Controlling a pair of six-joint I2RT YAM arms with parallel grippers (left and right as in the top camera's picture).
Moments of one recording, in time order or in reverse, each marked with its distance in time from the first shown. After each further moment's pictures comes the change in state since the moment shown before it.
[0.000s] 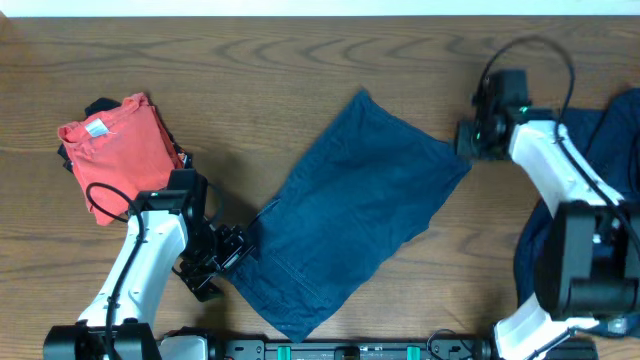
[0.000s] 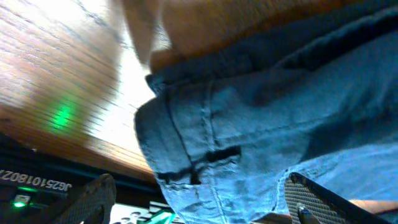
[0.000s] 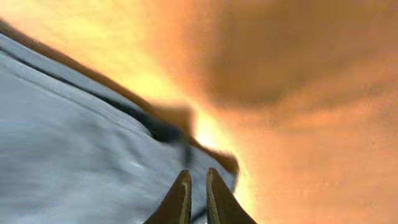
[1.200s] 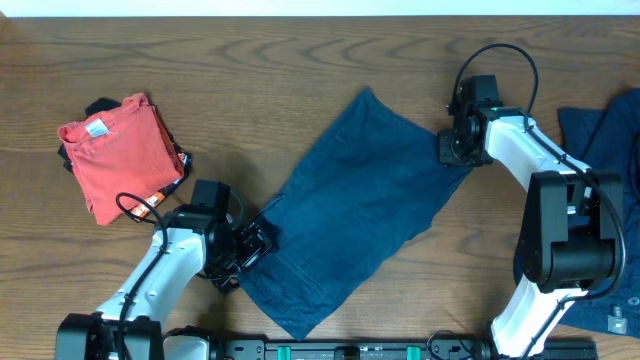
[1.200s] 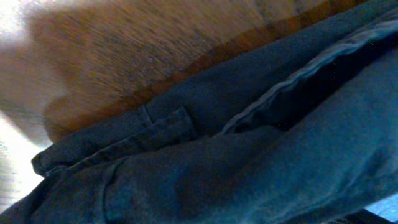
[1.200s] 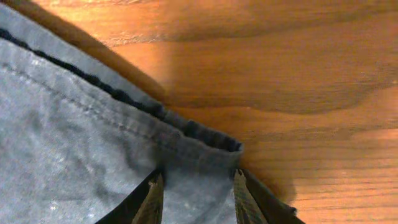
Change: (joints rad) left arm -0.122 -0.001 -0.177 0.405 0.049 -0.105; right arm 0.057 0.164 -0.011 0.030 0.057 -0.007
